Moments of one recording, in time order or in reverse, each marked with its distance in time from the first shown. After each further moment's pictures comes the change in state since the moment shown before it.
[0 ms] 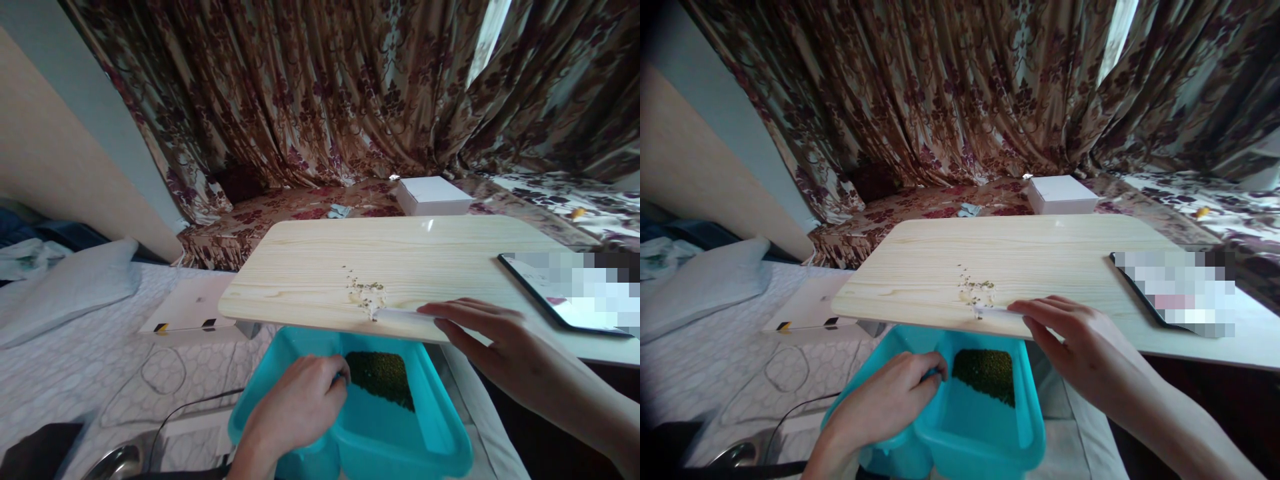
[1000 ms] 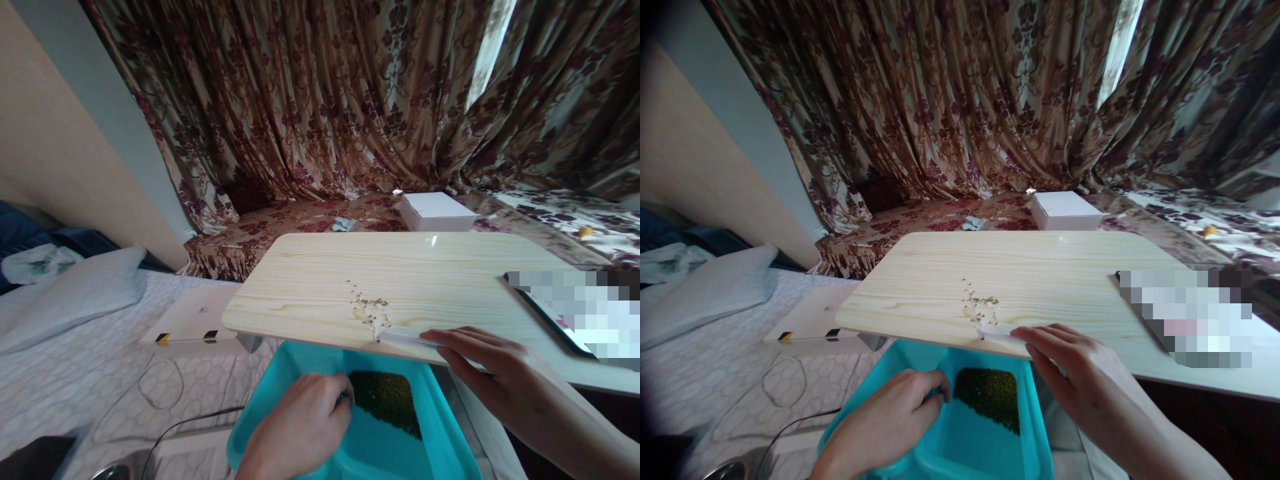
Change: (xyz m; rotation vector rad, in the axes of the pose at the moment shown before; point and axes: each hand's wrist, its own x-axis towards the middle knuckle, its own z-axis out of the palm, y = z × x) left_hand 0.000 0.003 -0.001 0.003 0.009 -0.026; right_hand -0.004 -0.004 0.006 -0.013 0.037 -0.050
